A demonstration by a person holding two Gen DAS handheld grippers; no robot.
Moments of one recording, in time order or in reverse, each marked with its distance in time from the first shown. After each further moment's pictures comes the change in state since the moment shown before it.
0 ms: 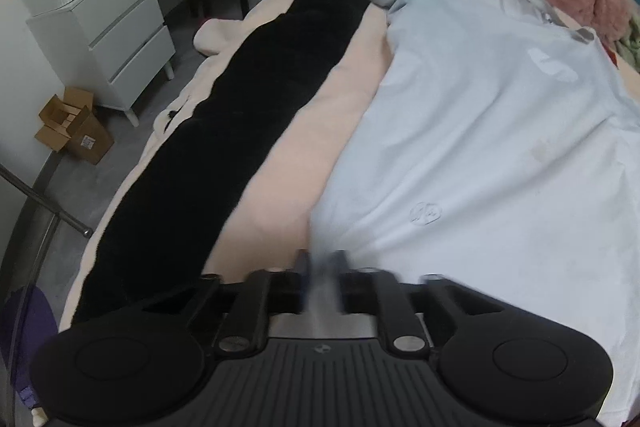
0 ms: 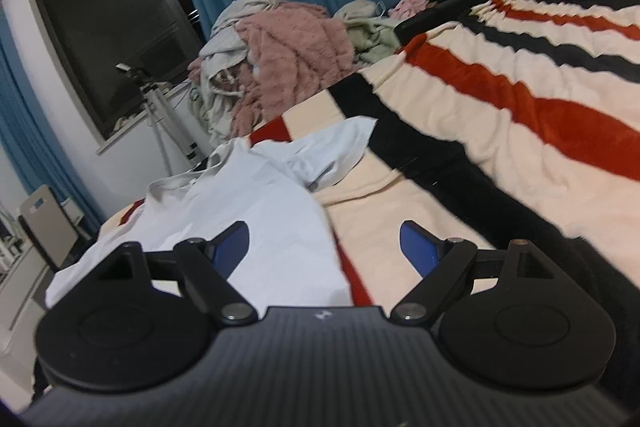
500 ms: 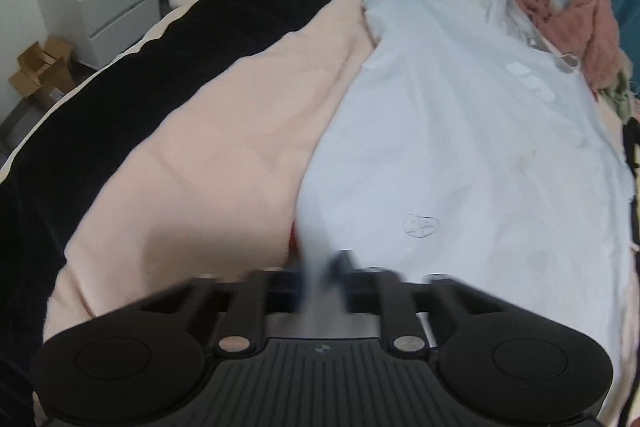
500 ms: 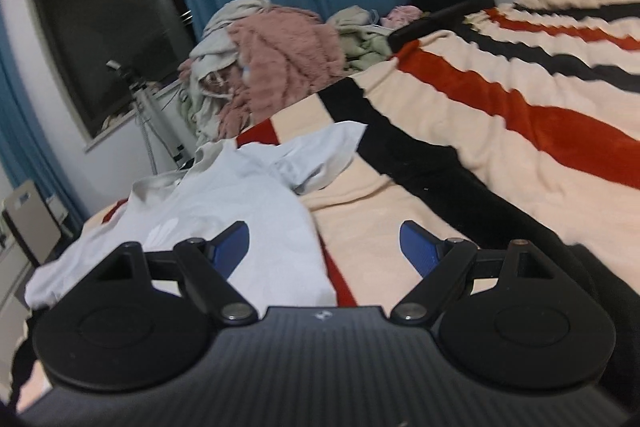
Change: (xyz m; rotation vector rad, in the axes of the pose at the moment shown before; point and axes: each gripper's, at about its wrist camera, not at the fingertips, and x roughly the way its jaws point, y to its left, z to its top) left arm 0.036 -0.027 -0.030 -0.161 -0.012 -0.140; right arm 0.007 -0.002 -0.004 -0.022 -0.048 -0.071
